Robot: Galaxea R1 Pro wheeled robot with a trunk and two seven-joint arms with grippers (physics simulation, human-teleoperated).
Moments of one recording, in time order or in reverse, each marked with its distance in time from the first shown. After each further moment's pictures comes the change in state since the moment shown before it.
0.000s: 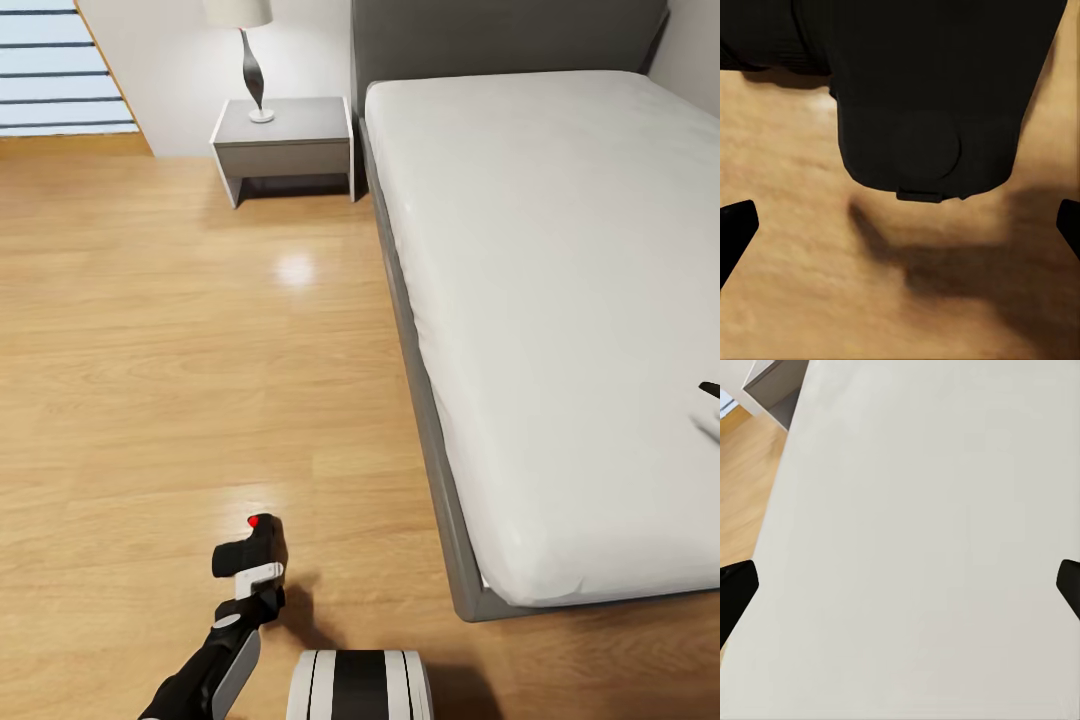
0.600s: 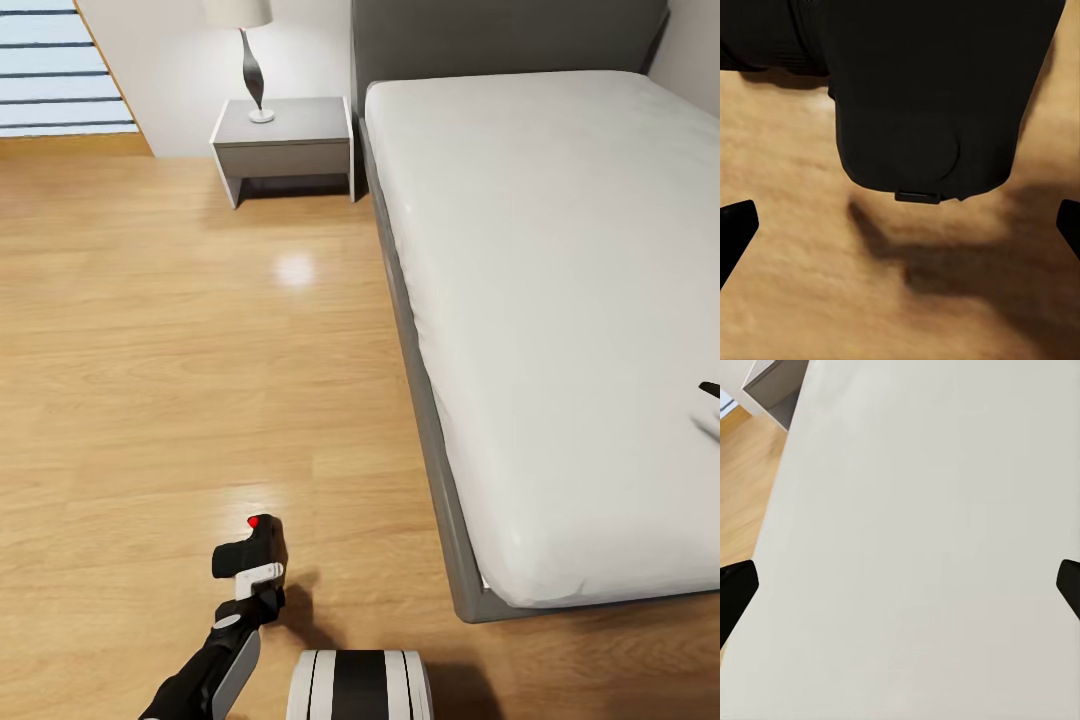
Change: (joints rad) left arm 0.000 -0.001 0.000 0.002 0.000 0.000 0.000; right arm 0.000 0.000 0.000 0.000 0.000 0.000 0.000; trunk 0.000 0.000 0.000
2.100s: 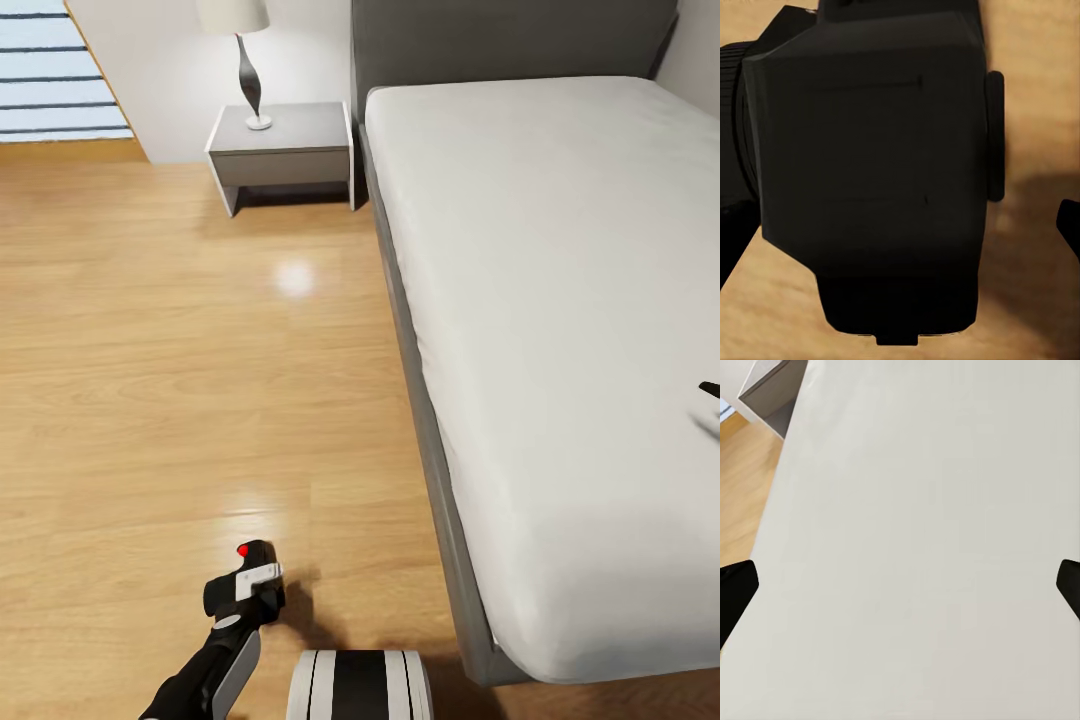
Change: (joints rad) left arm 0.000 -0.001 0.001 0.001 0.001 -0.001 0.000; right arm 0.000 0.000 0.000 0.000 0.000 0.000 0.001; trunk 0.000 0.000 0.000
